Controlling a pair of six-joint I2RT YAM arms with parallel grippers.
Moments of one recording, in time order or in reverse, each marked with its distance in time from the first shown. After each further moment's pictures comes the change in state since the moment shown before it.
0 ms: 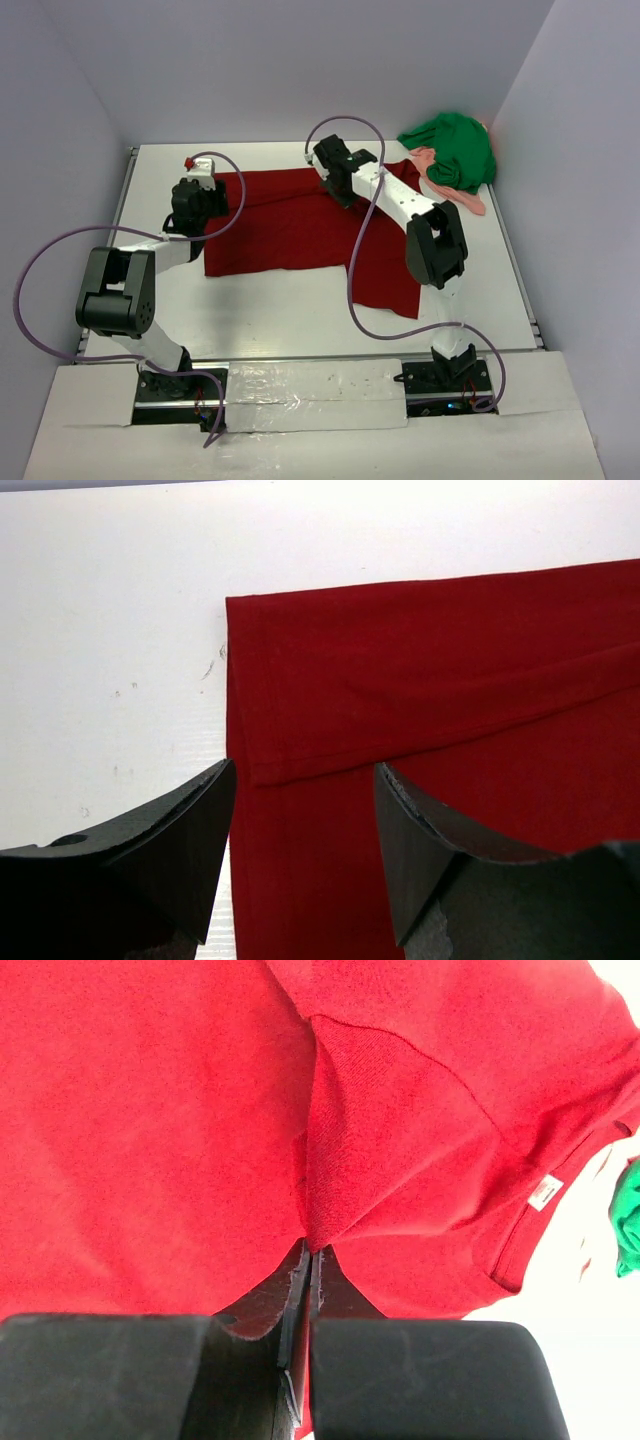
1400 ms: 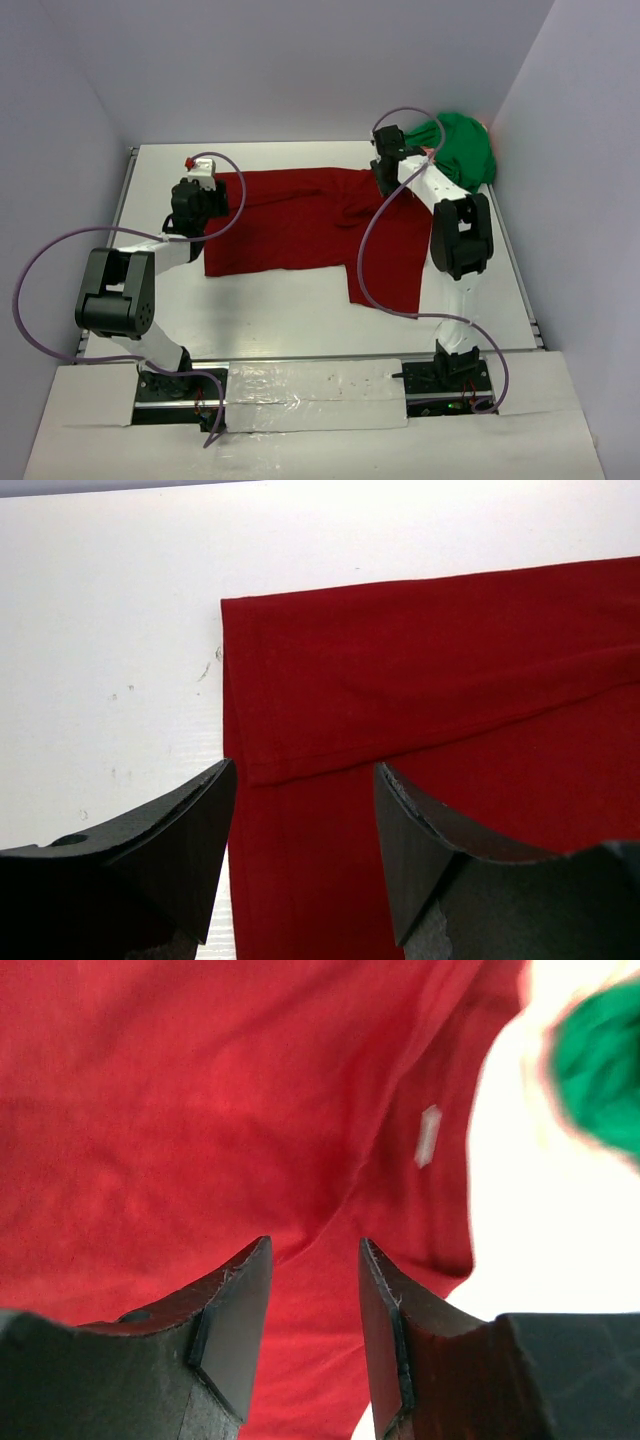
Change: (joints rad) left arm 0.000 -0.007 -0.004 0.000 0.013 0.008; right arm -0.281 -0.039 -0.135 0.201 0.001 0.161
